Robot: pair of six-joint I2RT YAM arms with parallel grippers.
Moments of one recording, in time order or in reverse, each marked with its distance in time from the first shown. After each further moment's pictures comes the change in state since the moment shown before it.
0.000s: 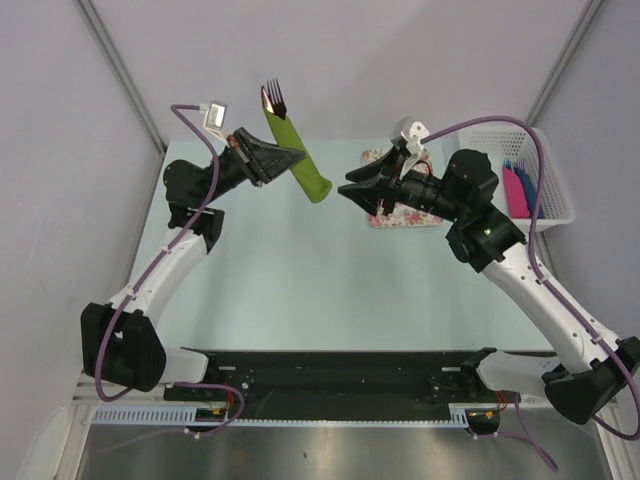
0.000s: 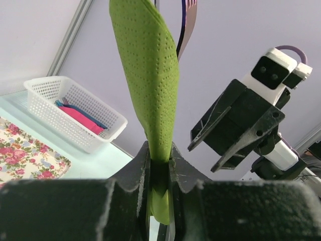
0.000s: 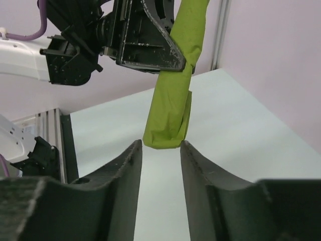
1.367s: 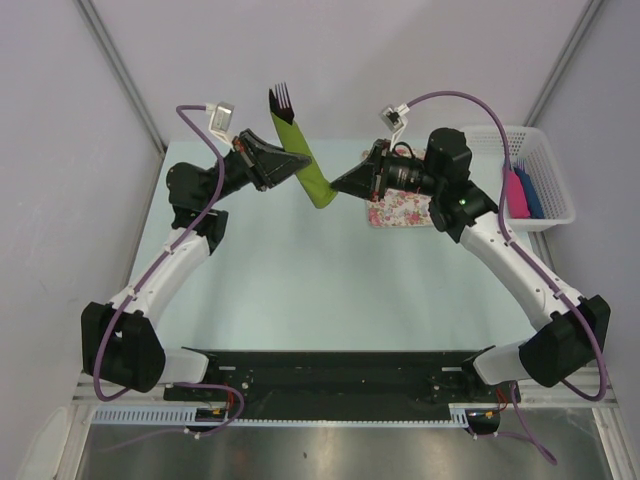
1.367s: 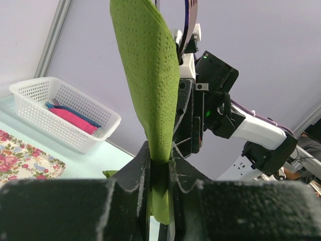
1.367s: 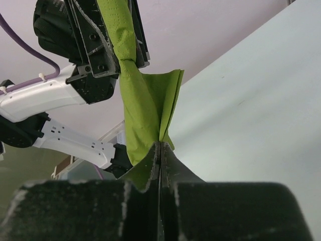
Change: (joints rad) left arm -0.036 -0.001 0.000 0.041 0.035 0.024; right arm -0.105 0.210 0.055 0.068 -0.246 0.518
